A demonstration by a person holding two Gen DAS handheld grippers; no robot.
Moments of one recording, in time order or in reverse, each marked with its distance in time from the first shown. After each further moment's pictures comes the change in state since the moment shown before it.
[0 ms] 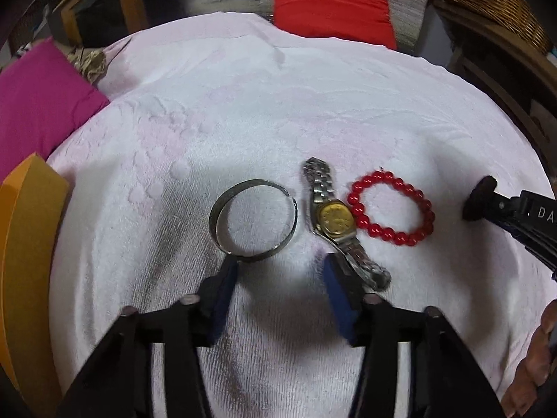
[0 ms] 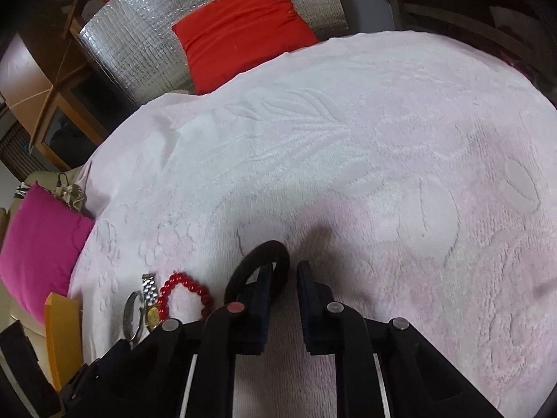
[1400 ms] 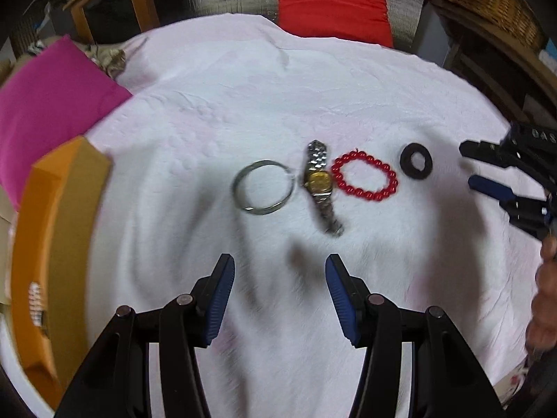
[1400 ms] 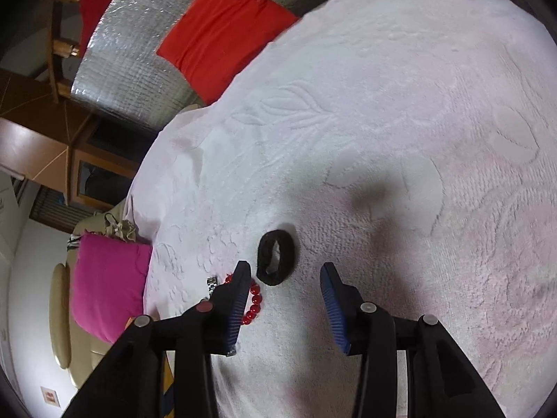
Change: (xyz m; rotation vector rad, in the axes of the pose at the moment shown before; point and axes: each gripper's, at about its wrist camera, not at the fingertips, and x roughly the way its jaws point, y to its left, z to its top) left arm -0.060 0.004 -0.029 -0.026 0.044 0.006; right arm -0.020 -0.029 0.021 0.237 0.115 0.221
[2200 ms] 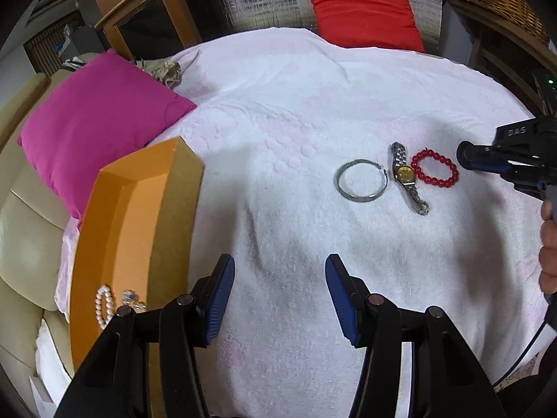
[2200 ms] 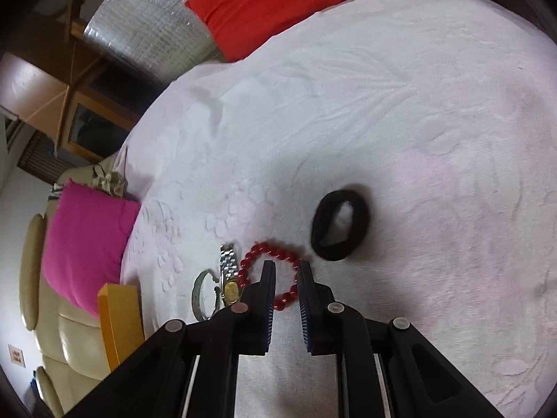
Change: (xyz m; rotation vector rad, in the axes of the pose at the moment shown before) left arm -0.047 0.069 -0.022 0.051 -0.042 0.184; right arm 0.038 0.045 -0.026 -0.121 0.069 -0.055
